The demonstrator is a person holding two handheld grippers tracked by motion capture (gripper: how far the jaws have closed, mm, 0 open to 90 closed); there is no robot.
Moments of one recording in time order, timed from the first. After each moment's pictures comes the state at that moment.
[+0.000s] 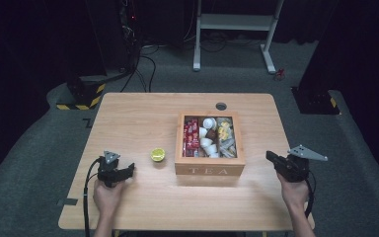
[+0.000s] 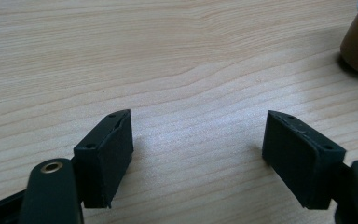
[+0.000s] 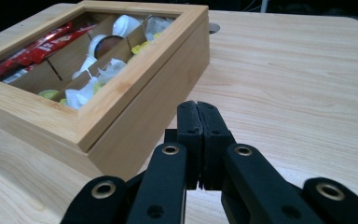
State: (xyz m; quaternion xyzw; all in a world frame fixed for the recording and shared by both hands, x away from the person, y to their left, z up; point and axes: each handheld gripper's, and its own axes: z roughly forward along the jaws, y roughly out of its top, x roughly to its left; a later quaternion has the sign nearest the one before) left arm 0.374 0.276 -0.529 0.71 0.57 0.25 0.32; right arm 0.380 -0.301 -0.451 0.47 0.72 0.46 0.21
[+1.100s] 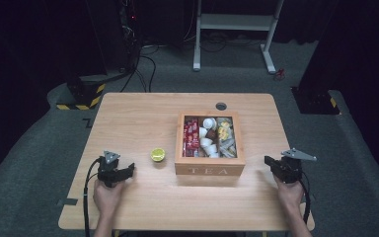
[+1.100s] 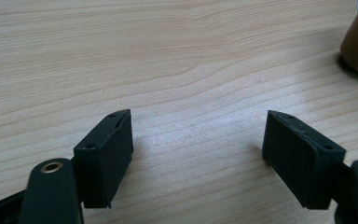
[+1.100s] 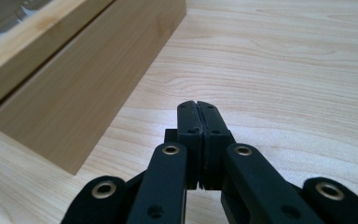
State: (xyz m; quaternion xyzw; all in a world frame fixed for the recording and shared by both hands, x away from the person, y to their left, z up) left arm 0.374 0.276 -0.528 0.71 0.57 0.25 0.32; right arm 0.399 -0.304 -0.494 0.51 0.73 0.40 0.20
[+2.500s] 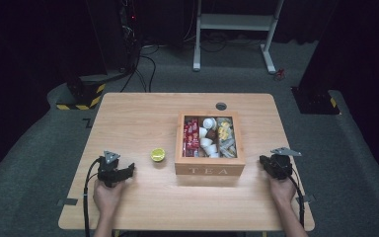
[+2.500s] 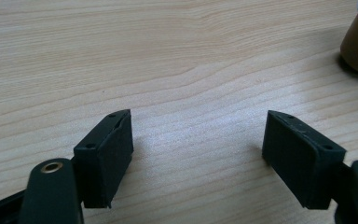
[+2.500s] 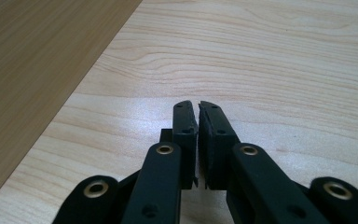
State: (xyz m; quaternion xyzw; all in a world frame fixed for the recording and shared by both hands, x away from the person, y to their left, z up) left arm 0.374 0.276 -0.528 0.71 0.57 0.25 0.32; right arm 0.423 -0.289 -0.521 0.53 0.75 0.34 0.22
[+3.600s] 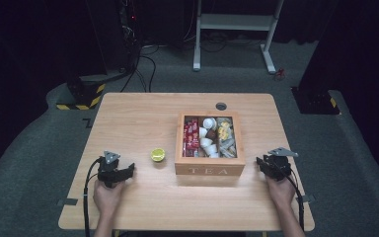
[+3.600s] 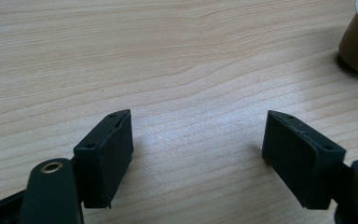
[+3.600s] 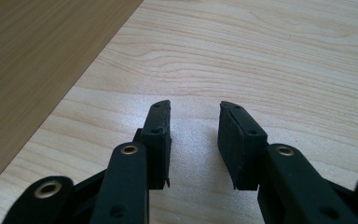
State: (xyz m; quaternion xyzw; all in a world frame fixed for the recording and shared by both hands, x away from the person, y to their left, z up) left arm 0.373 0.275 -0.528 0.71 0.57 0.25 0.32; right arm 0.422 -0.284 -0.522 0.51 0.76 0.33 0.23
